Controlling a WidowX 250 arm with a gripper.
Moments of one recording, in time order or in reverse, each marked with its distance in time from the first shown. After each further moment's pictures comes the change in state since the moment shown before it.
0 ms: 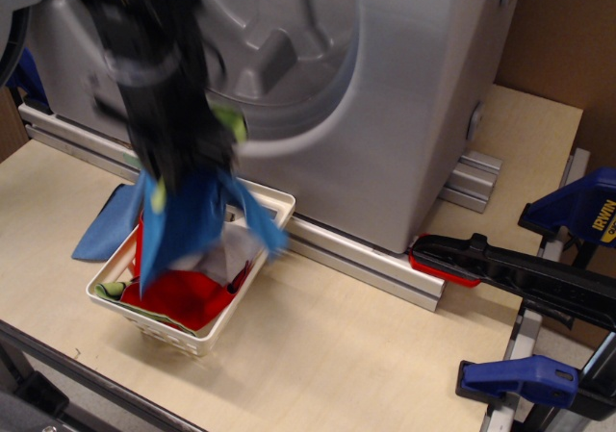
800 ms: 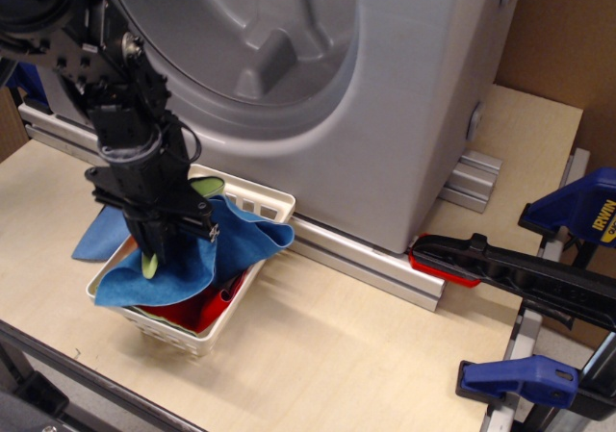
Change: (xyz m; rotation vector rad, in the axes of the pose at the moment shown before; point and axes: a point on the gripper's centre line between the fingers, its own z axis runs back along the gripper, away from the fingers) arm -0.014 0.019 -0.077 -0.136 0.133 0.065
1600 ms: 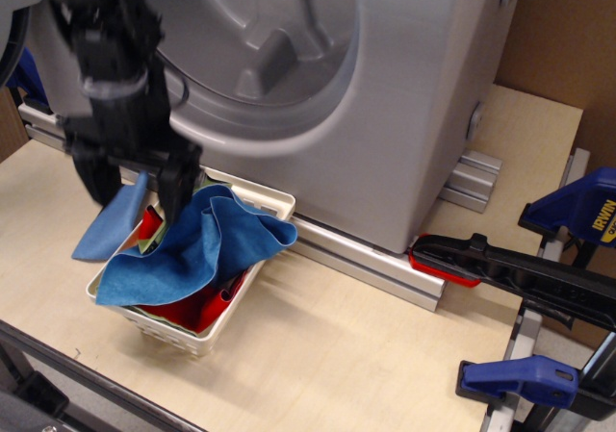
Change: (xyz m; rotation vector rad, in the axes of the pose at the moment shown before) arm 0.010 0.011 0.056 0.080 0.025 0.143
